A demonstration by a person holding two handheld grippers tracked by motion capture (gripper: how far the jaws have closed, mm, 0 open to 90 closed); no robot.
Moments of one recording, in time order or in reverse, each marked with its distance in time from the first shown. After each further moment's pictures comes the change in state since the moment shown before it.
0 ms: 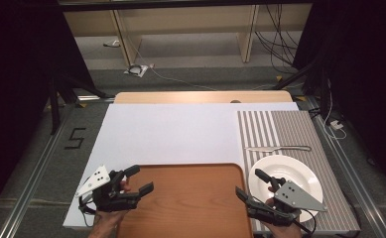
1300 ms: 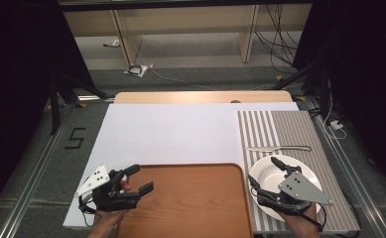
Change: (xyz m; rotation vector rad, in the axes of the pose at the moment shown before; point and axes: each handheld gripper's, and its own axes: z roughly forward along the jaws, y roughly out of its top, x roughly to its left) left arm 0.001 0.001 0.000 -0.009 -0.002 0.001; right arm -0.023 0.023 -0.007 0.073 -0.169 -0.225
